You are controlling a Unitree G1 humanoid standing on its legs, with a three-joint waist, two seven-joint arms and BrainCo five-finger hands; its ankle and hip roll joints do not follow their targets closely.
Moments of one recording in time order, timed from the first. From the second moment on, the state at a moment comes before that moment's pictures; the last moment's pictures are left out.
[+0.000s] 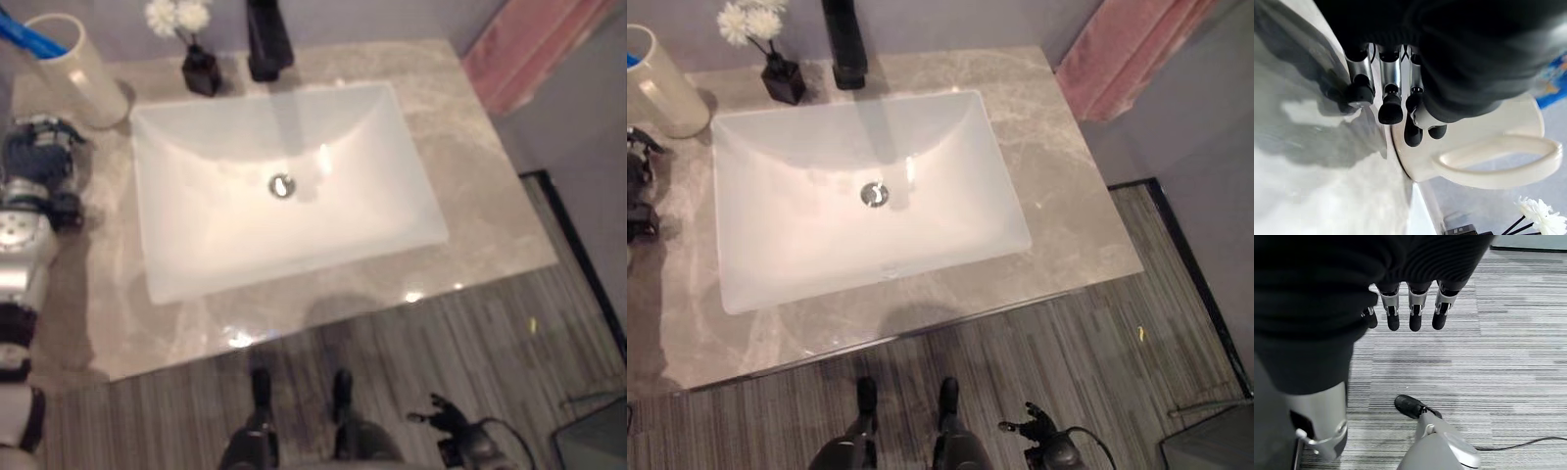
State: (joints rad) left arm -0.62 1.04 -0.13 0.58 -0.59 -0.17 0.15; right arm -0.02 -0.32 0.24 1.09 0.08 -0.07 -0.04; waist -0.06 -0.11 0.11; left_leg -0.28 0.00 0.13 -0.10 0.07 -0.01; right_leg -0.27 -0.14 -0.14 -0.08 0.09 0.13
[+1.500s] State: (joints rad) left arm -1.04 1.08 -0.30 0.88 -0.59 -0.19 0.24; right arm -0.03 -0.37 0.28 1.07 0.09 -0.10 -0.06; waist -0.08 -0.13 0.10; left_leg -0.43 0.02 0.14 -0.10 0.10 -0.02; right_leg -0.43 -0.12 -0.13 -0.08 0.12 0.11
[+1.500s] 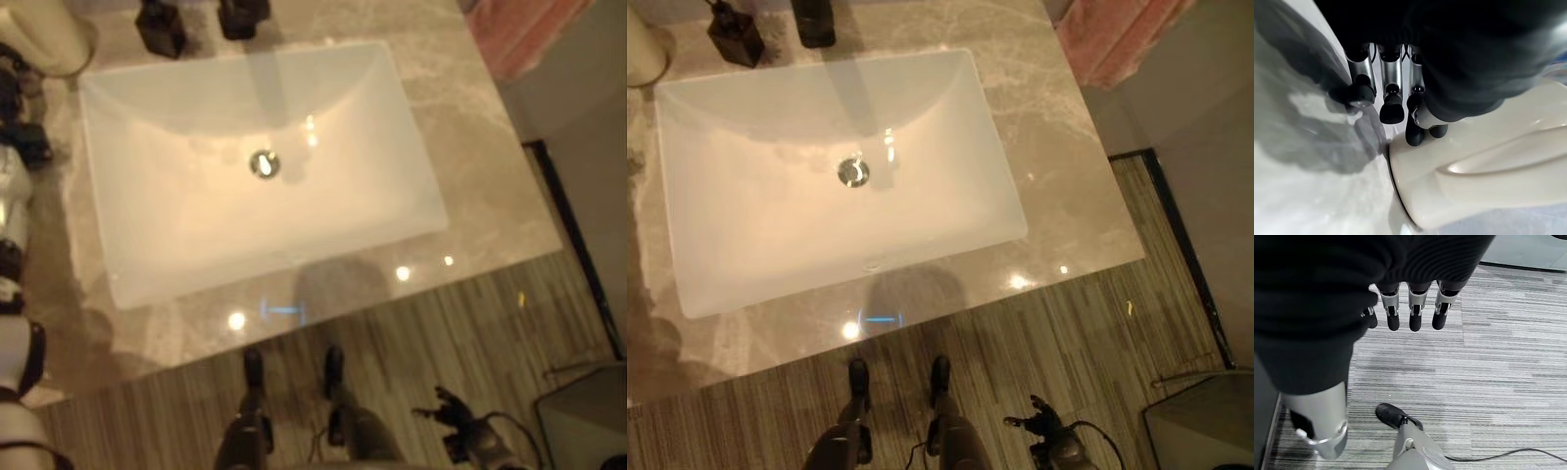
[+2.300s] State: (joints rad) left arm -1.22 1.07 -0.45 0.95 -0.58 -0.19 0.24; right arm 0.01 -0.40 0.28 1.05 0.13 -0.11 -0.03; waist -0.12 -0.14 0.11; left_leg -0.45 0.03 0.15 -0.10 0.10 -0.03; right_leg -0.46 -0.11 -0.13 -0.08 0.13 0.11
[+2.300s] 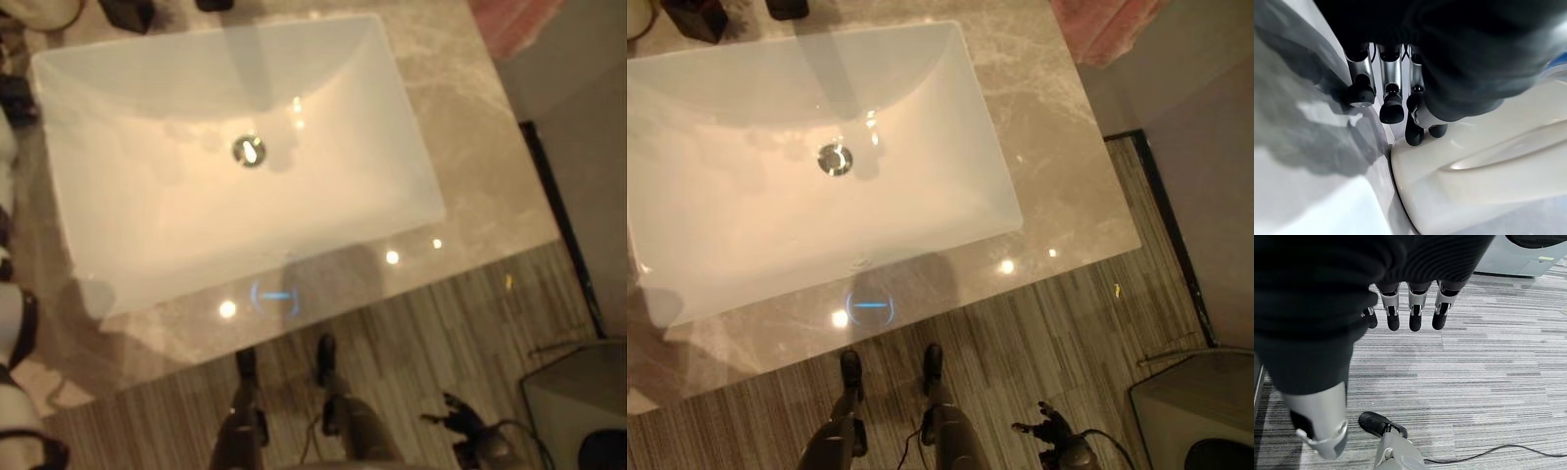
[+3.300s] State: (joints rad) left arm 0.22 0.69 0.52 0.01 -0.17 -0.17 0.31; right arm 0.10 -0.35 0.13 1.17 0.08 -0.09 -0.01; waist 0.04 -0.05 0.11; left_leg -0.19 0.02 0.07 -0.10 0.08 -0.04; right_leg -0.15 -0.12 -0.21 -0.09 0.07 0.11
